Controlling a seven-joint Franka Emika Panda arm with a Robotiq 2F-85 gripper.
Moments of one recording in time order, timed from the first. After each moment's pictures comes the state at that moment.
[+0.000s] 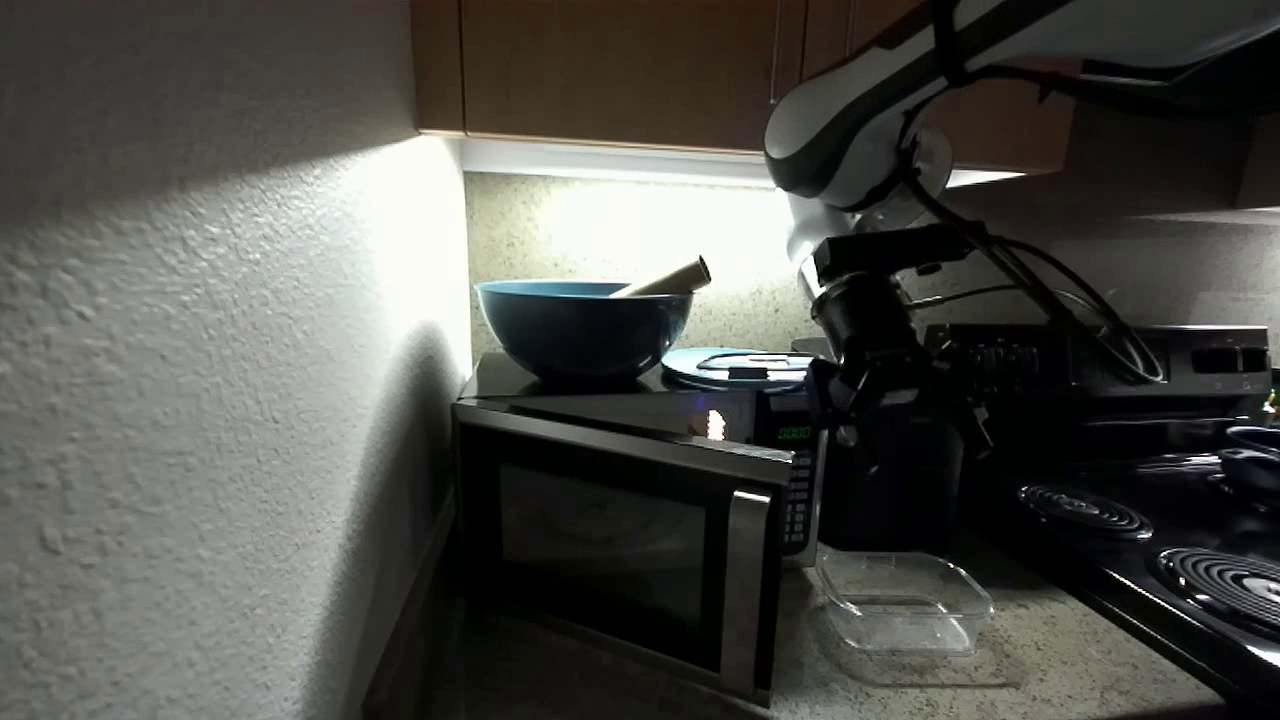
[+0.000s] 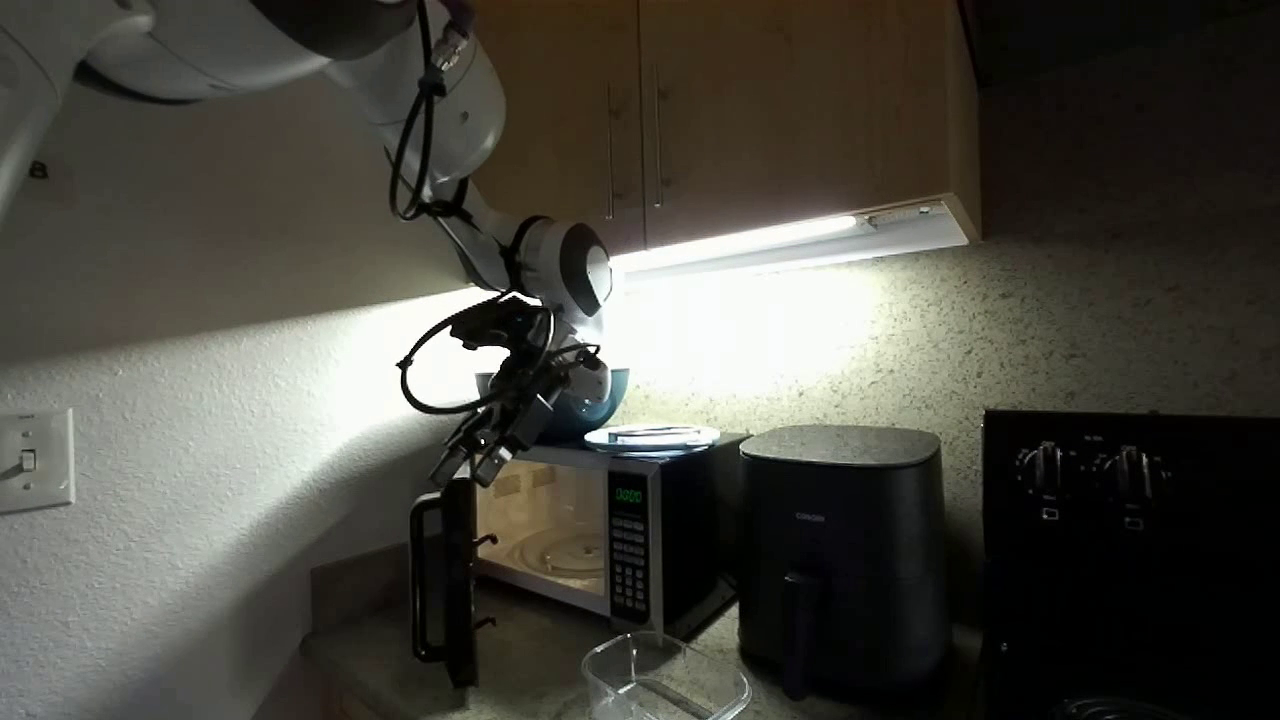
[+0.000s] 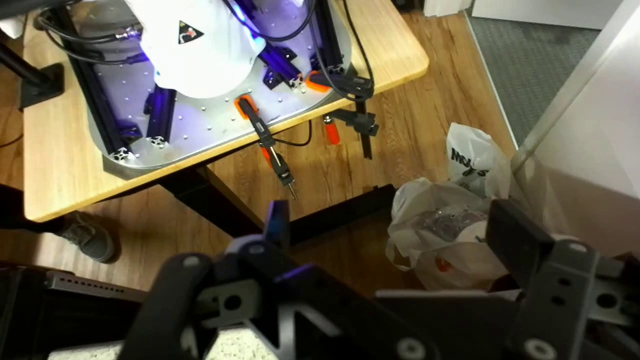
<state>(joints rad) 0.07 0.31 0.01 -1.67 0.21 1.21 0.51</state>
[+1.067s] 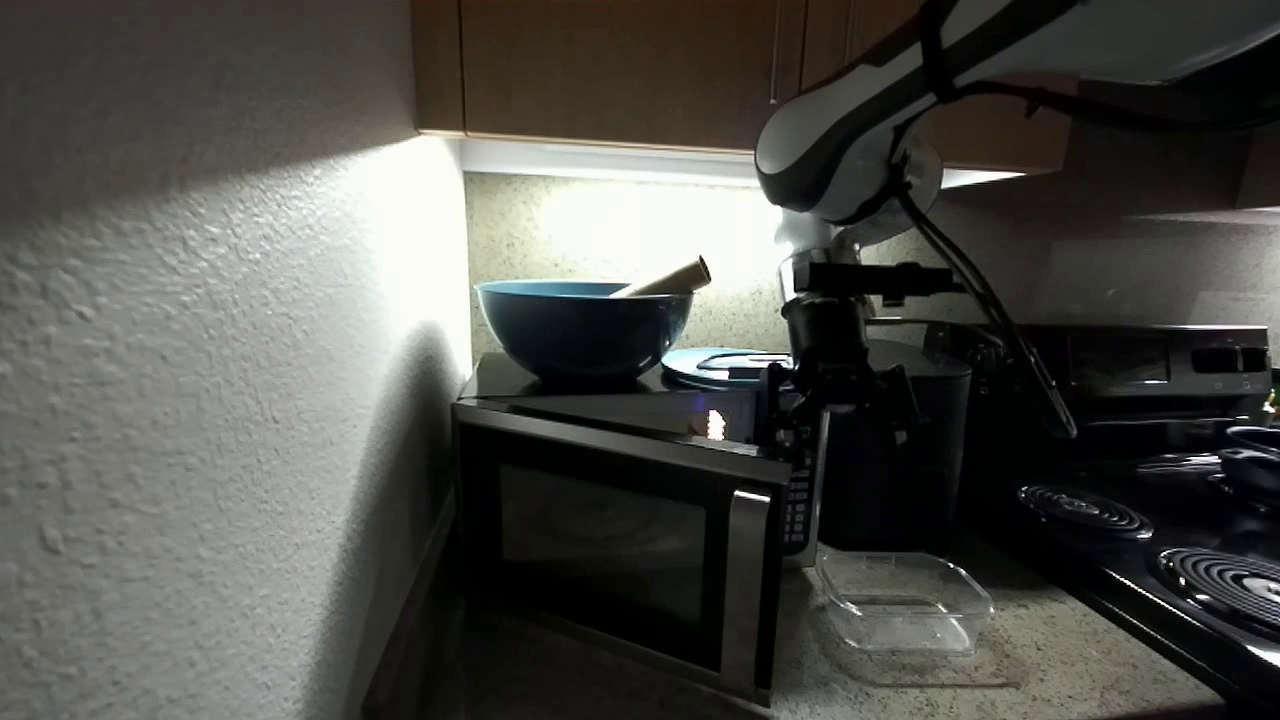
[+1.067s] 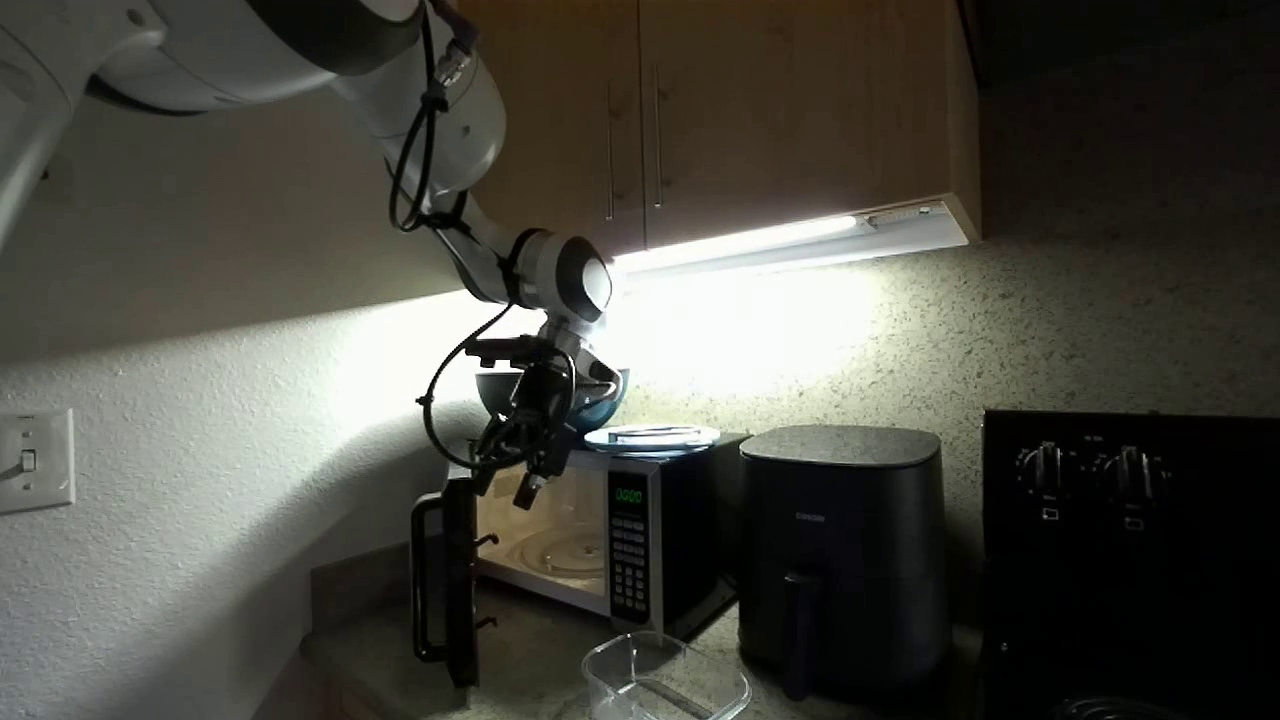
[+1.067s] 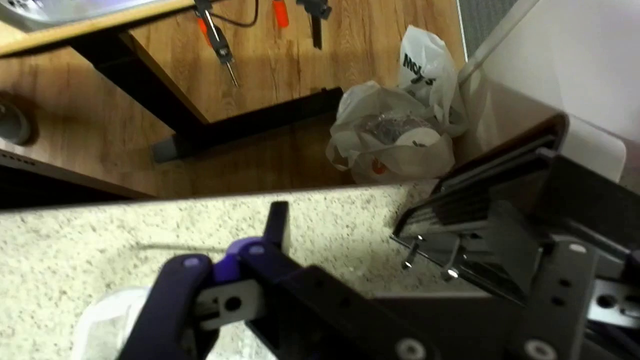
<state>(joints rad) 0.08 0.32 0.01 -1.68 0.22 1.52 0.39</state>
